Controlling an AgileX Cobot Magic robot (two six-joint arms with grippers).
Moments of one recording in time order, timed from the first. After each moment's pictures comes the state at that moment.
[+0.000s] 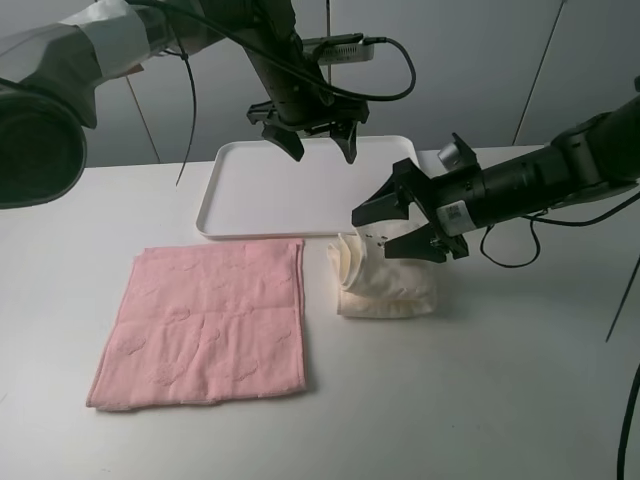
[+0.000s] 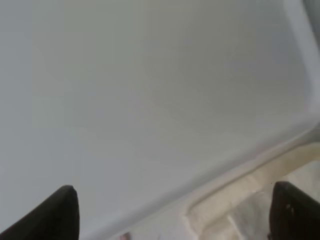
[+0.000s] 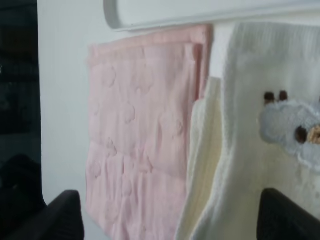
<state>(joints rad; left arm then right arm) -0.55 2.47 -2.41 -0.16 1.22 -0.12 0.16 1.95 -0.87 1.50 0.90 -1.02</state>
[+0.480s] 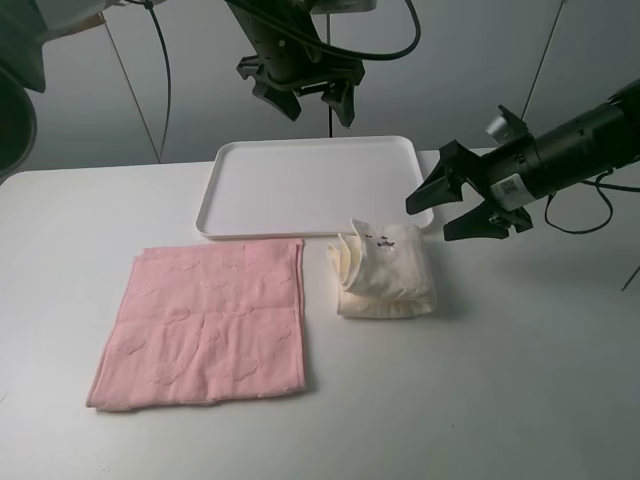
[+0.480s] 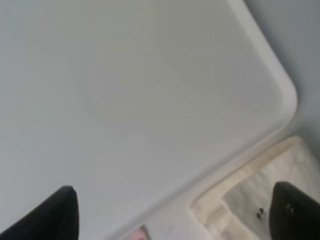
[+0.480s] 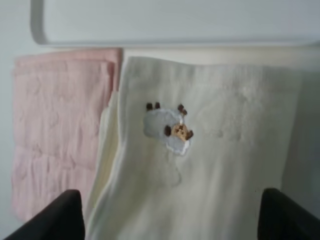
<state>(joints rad) -0.55 2.36 -2.37 -0.14 1.22 0.00 0.02 1.87 -0.95 1.09 0.86 -0.75</state>
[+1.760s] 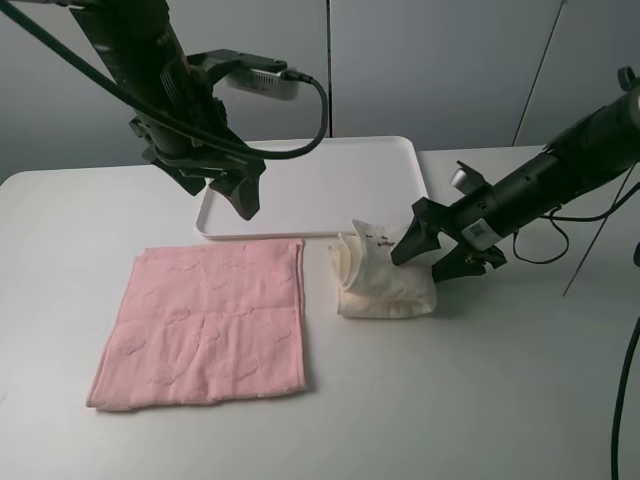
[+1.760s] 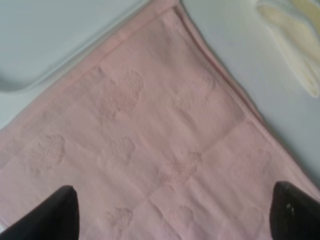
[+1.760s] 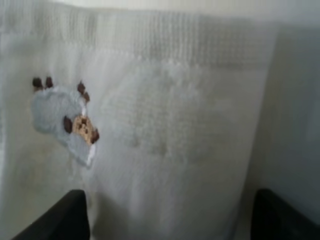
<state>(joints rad) -0.55 1.81 -1.45 -0.03 1.05 0.06 0.08 2.10 -1.03 1.04 0.84 -0.77</state>
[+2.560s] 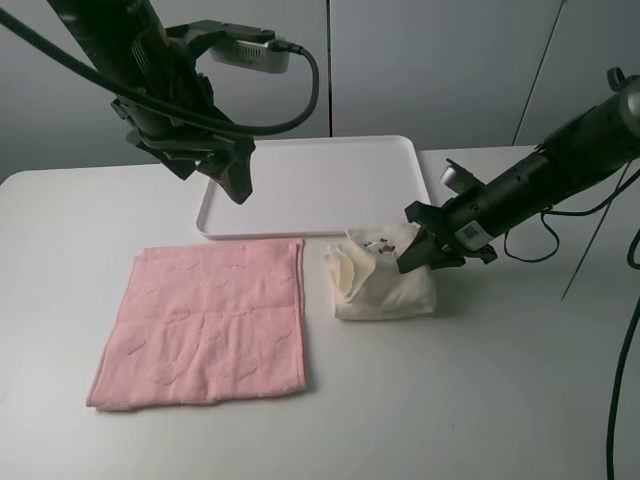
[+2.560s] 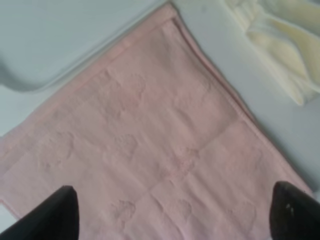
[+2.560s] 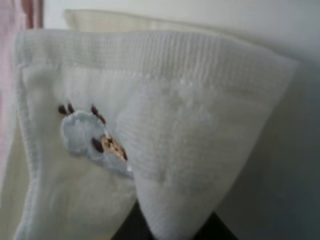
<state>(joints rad) -0.55 1.74 -1.44 -0.02 1.06 0.04 0.10 2.09 -1.03 1.06 0.84 -0.86</state>
